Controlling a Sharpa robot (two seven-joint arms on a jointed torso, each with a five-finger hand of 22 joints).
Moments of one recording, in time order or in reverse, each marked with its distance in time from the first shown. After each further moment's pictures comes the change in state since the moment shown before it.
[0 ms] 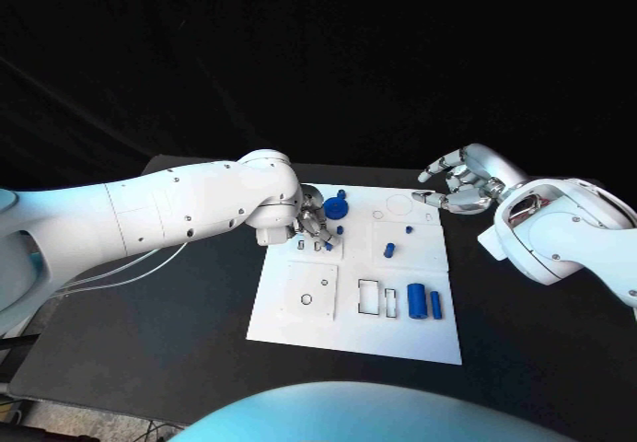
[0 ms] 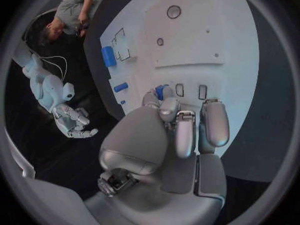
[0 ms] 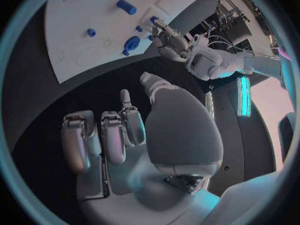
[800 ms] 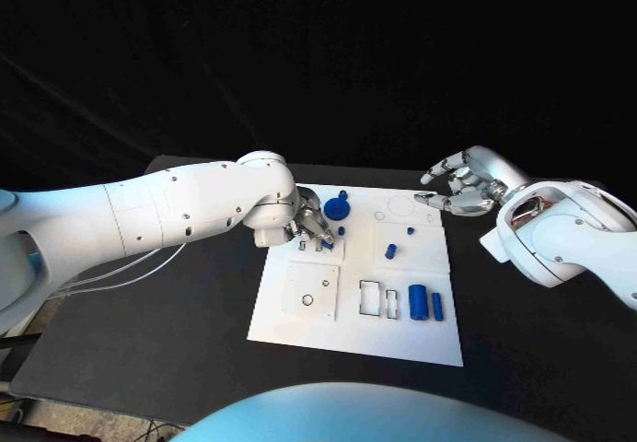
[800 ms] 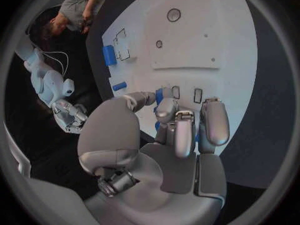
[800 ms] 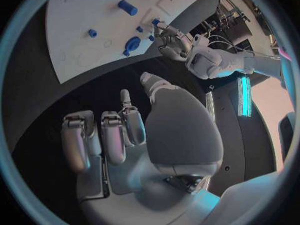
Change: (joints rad) left arm -0.001 -0.012 -0.007 -0.011 0.049 0.006 0.001; left_hand -0.501 -0.358 0.961 -0.154 0.020 0.013 0.008 0.052 0.131 0.029 0.001 0.014 0.017 -0.001 0.010 0.000 0.000 0.000 0.004 0.004 -0.017 0.000; right arm -0.002 -0.002 0.000 0.000 0.000 0.001 -0.002; right_hand 0.000 0.000 0.000 0.000 0.000 0.000 0.000 0.000 0.001 0.000 0.000 0.000 0.000 0.000 0.000 0.000 0.000 0.000 0.000 0.000 0.000 0.001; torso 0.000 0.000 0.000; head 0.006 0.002
